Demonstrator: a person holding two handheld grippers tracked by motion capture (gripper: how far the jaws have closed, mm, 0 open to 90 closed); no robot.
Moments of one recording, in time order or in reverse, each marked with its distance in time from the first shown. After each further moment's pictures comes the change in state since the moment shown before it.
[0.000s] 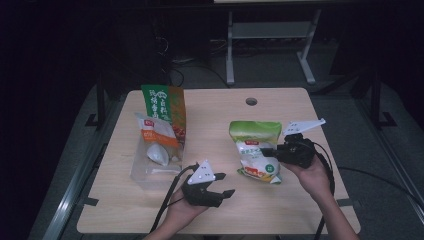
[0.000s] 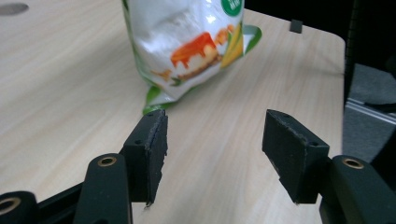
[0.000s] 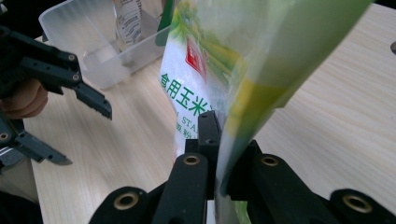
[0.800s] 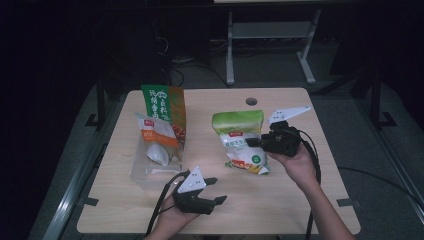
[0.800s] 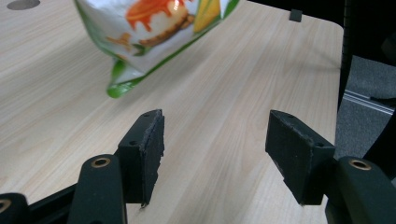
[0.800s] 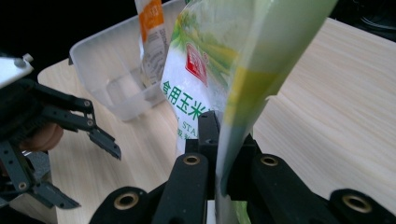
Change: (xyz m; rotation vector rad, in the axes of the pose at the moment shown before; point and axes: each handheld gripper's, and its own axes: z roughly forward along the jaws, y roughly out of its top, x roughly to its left) left arm -0.007 -0.015 -0.018 -0.004 0.032 0.020; right arm 0.016 0.045 0.013 -0.035 0.059 -0.040
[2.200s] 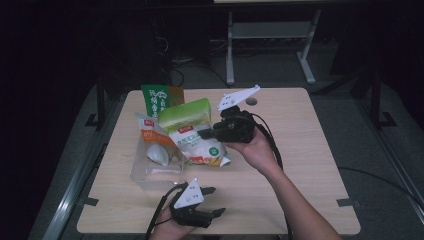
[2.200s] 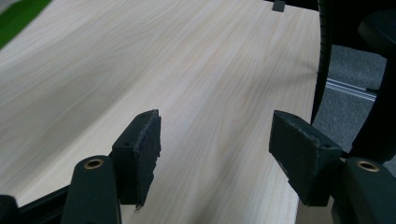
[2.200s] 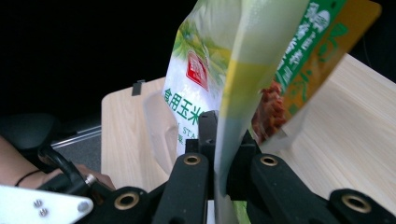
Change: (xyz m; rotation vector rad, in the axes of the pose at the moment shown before) left arm -0.020 -0.015 -0.010 -0.004 -0.008 0.044; right arm 0.064 0.088 0.052 -0.031 0.195 -0.173
